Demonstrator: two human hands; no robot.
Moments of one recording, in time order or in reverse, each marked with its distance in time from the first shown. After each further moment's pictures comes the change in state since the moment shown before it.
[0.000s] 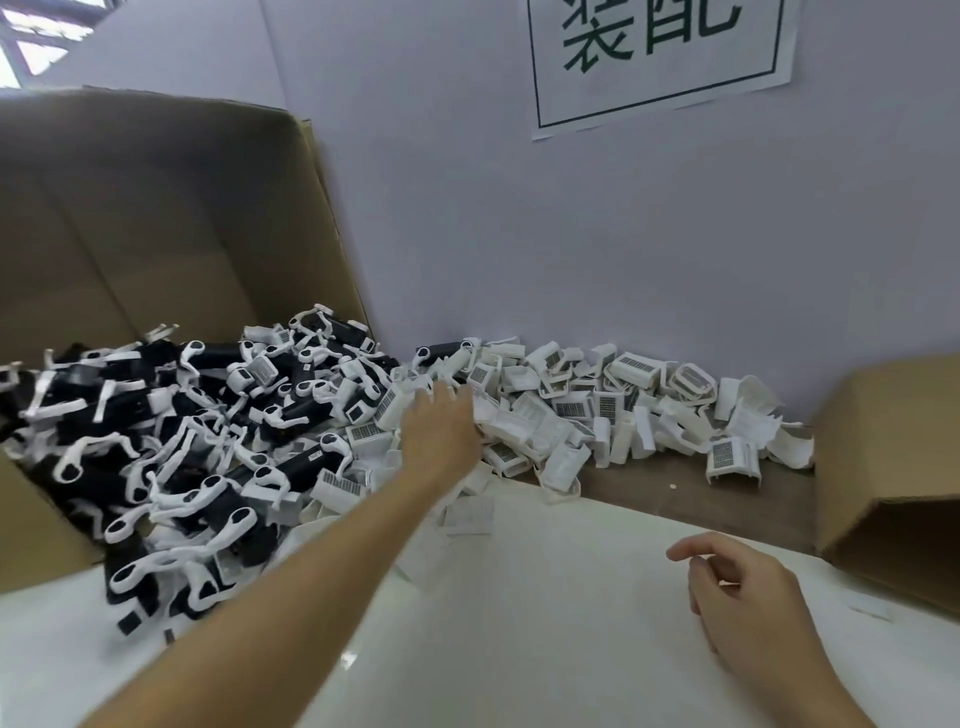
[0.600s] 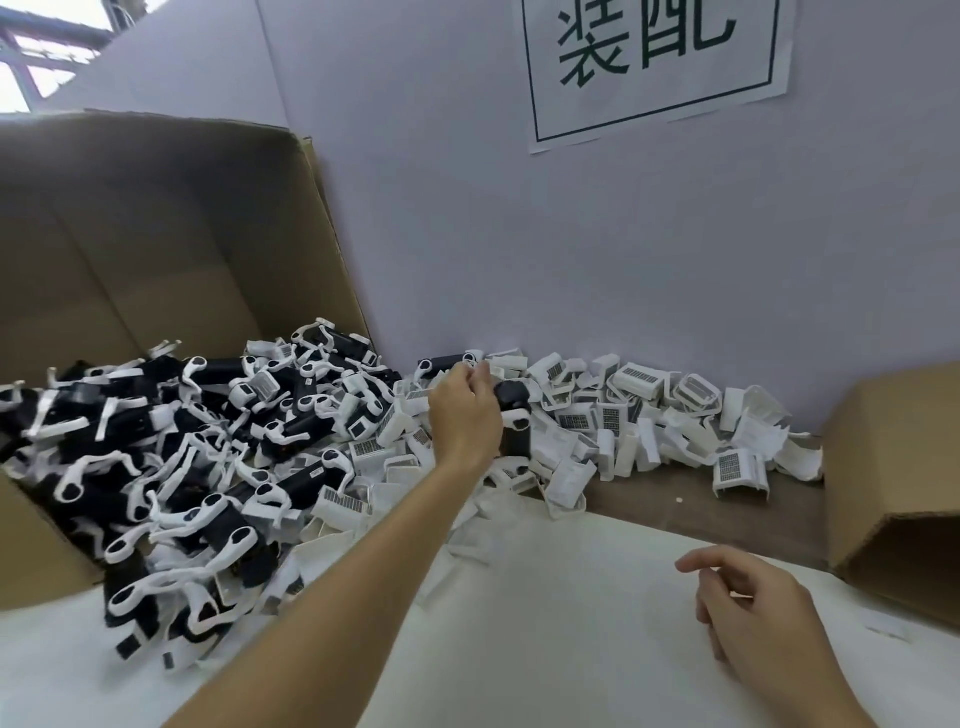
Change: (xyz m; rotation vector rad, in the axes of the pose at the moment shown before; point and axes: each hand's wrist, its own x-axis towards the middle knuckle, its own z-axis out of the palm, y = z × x) left_hand 0.009 0.036 -0.028 -0.903 0.328 -0.238; right_hand 0.006 0.002 -0.001 0.038 0.000 0.036
